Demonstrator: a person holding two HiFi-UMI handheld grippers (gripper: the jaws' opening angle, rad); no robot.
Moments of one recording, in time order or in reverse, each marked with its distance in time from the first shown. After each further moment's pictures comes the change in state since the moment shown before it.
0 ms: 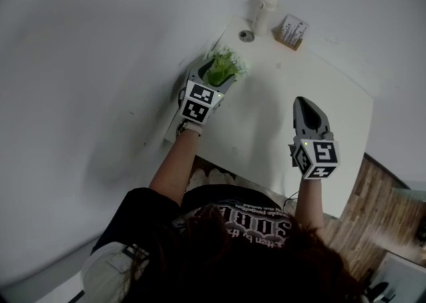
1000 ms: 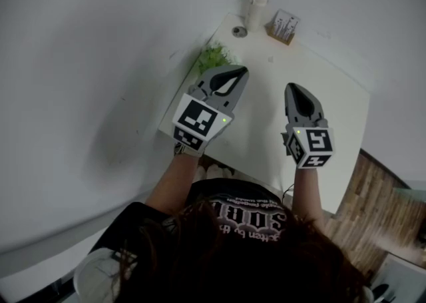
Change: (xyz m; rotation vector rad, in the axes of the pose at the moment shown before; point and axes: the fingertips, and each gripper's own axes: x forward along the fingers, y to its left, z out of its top) left arm -0.088 -0.113 0.139 0.035 -0.278 -0.142; right arm -0.011 -0.002 0.024 -0.005 -0.077 0.052
